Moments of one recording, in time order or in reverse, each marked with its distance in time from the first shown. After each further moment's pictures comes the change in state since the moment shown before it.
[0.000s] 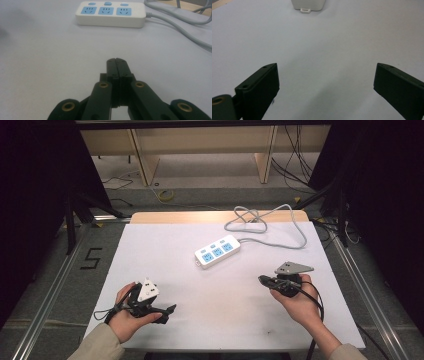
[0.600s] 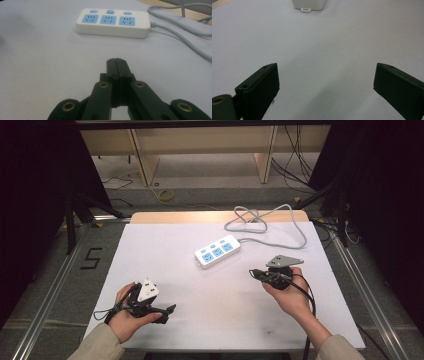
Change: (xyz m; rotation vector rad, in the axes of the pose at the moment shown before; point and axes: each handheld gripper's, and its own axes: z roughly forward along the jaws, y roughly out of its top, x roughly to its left) left arm 0.000 0.000 0.000 0.004 0.001 0.001; right arm 0.003 0.019 0.020 -0.007 0.003 -0.019
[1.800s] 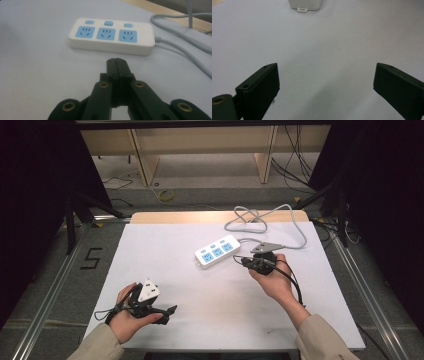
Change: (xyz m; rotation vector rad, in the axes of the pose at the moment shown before) left arm -0.003 0.001 0.000 0.003 -0.020 -0.005; right arm -0.003 0.034 0.043 0.019 -0.012 -0.010
